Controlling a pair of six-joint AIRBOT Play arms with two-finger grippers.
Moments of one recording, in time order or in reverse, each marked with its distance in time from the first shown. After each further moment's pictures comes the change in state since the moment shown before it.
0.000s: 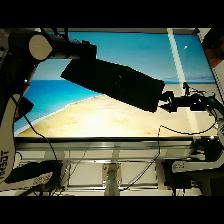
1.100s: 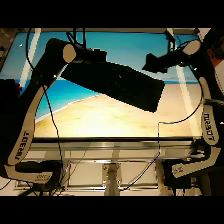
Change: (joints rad) left arm -0.004 -0.179 0.000 -0.006 0.139 -0.064; right arm 0.397 -0.077 0.792 -0.371 0.082 0.343
